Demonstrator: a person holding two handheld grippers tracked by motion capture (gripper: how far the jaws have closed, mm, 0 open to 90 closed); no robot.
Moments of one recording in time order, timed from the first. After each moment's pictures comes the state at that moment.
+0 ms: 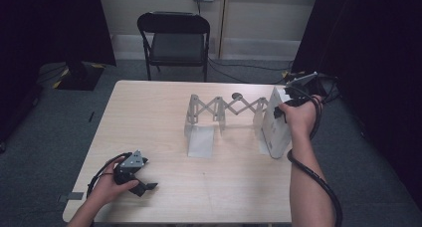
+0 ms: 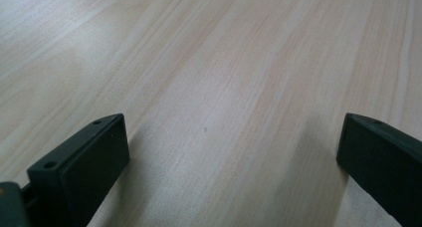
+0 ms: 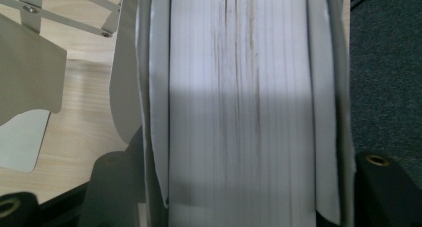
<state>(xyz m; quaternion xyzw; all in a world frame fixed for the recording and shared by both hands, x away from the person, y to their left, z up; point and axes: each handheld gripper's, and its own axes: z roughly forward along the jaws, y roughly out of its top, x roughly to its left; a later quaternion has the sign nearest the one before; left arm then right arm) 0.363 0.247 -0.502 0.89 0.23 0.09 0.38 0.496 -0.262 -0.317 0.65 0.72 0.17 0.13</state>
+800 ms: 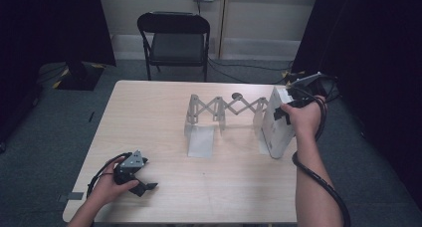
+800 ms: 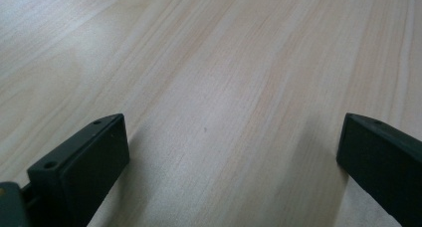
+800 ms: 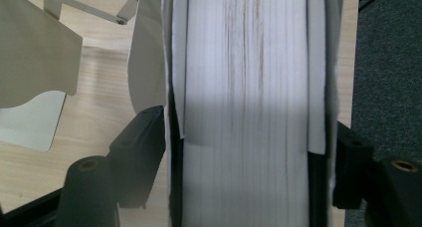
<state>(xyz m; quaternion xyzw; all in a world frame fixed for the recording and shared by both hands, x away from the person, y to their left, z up) 0.363 0.247 -0.502 0.89 0.23 0.09 0.38 0.484 -0.265 -0.308 0.64 0.73 0.18 0.12</state>
